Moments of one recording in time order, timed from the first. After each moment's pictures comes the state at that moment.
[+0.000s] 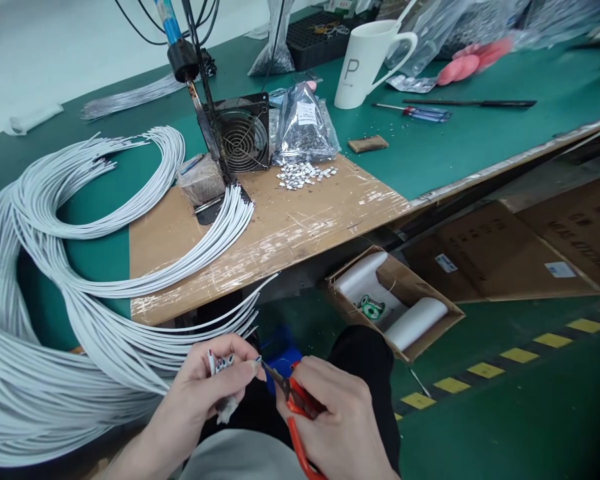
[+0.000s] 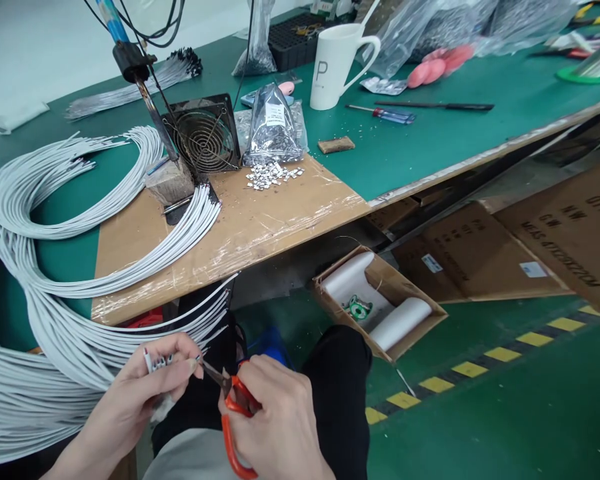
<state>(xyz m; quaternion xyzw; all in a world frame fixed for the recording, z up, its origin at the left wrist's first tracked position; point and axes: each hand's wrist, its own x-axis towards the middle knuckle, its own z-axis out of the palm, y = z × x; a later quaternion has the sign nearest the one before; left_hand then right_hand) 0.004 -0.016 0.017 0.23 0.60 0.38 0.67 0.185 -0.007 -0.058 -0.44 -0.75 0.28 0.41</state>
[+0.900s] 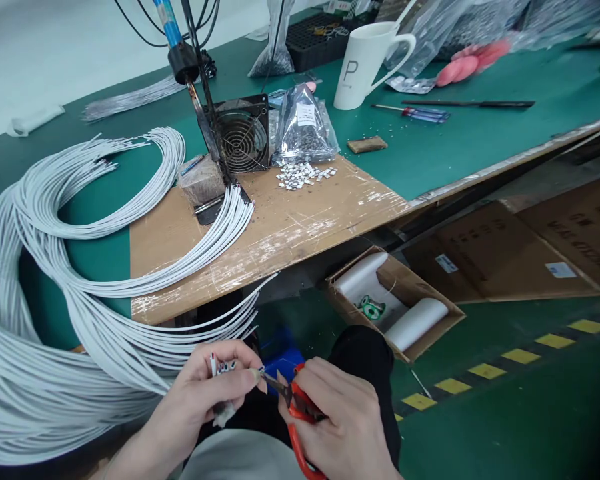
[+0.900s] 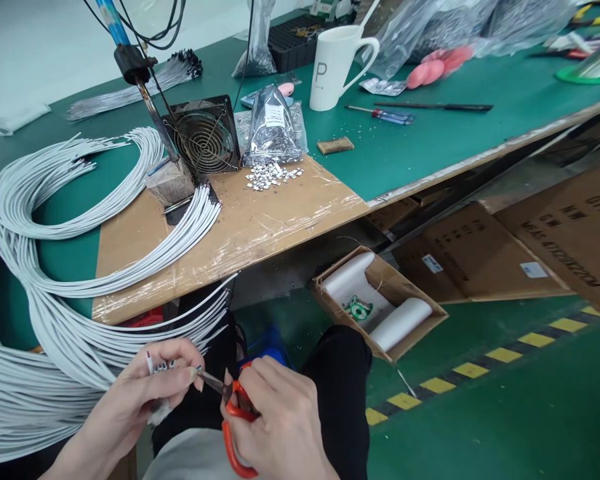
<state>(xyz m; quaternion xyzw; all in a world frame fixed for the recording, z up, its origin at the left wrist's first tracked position) 0.003 -0.016 0.017 0.23 0.62 0.34 0.67 0.190 -0.007 -0.057 -0.41 -0.77 0.23 0.43</state>
